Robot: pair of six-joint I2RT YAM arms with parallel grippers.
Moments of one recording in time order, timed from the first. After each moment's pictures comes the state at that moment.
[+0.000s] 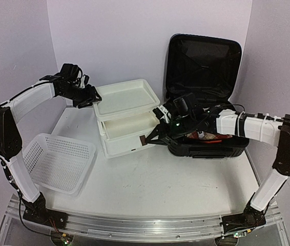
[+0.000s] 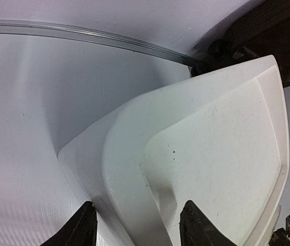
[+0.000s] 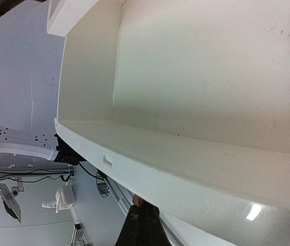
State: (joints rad) left arm -0.31 1.75 1.66 -0.66 0.29 -0.48; right arm 0.78 1.69 1.29 -0.30 -0.62 0.71
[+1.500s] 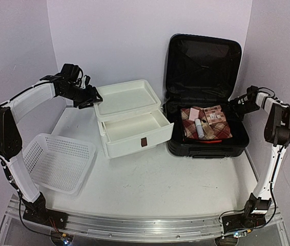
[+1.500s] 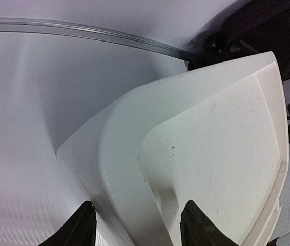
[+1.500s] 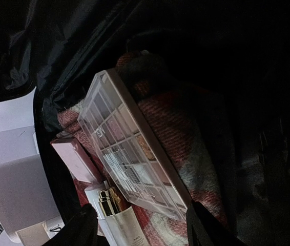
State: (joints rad) left arm -0.32 1.75 1.66 -0.67 0.31 -0.47; right arm -0.23 2.17 1.88 -0.81 -0.69 0.40
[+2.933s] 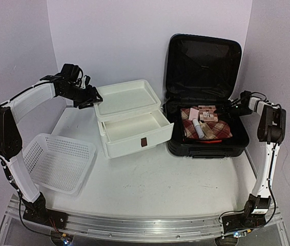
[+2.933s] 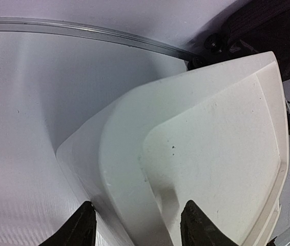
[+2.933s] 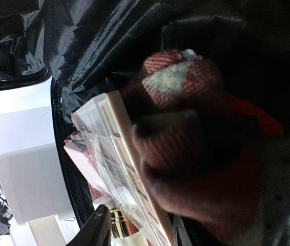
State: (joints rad) left arm -0.32 1.75 1.66 -0.67 0.32 -0.47; right arm -0.21 2.34 1.98 -0.73 -0.91 0.40
